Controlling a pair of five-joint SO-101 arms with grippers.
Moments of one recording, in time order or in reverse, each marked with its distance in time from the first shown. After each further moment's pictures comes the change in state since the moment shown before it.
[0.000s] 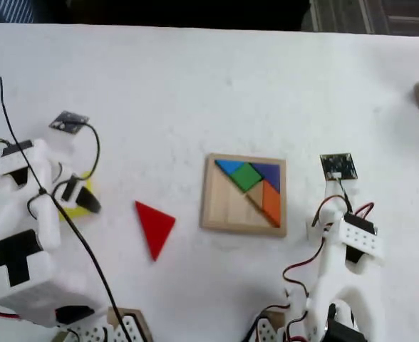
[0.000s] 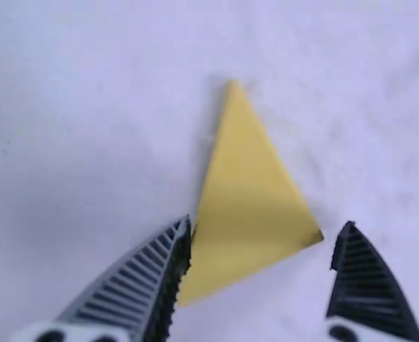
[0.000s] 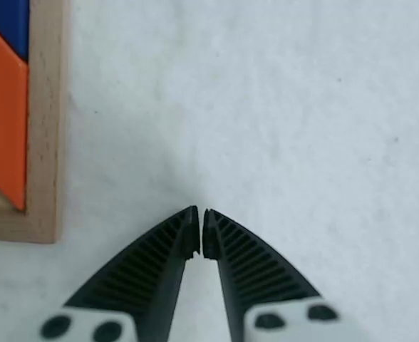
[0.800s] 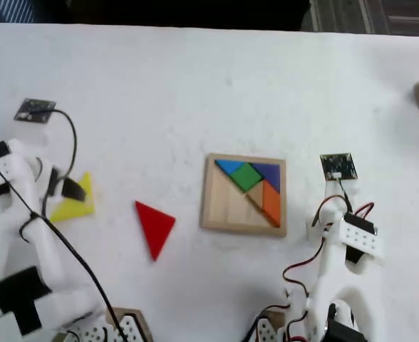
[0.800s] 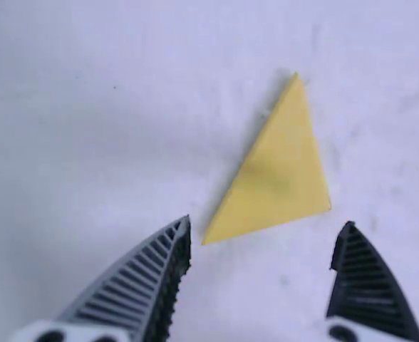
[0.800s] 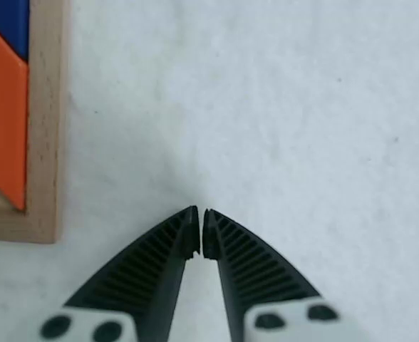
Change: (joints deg) left arm -3.3 -16.4 1.6 7.0 5.9; right arm 0.0 0.0 0.0 0.0 0.0
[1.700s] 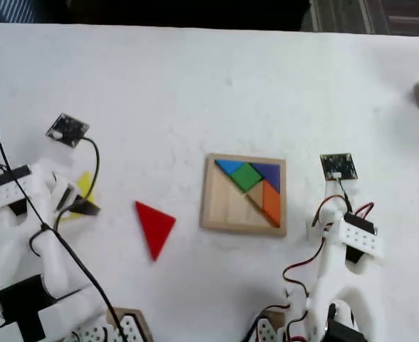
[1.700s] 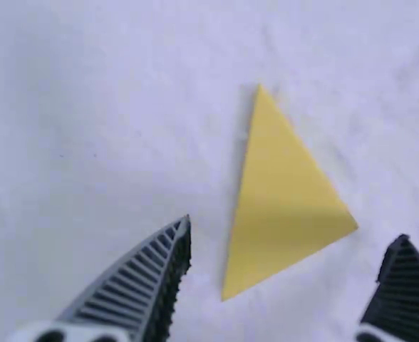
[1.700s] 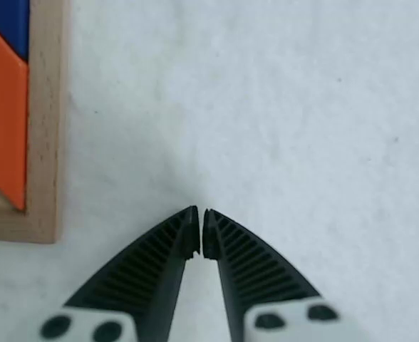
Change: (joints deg) left arm 1.2 -2.6 15.7 -22.1 -16.4; right arm 0.0 0.0 0.0 0.0 0.0
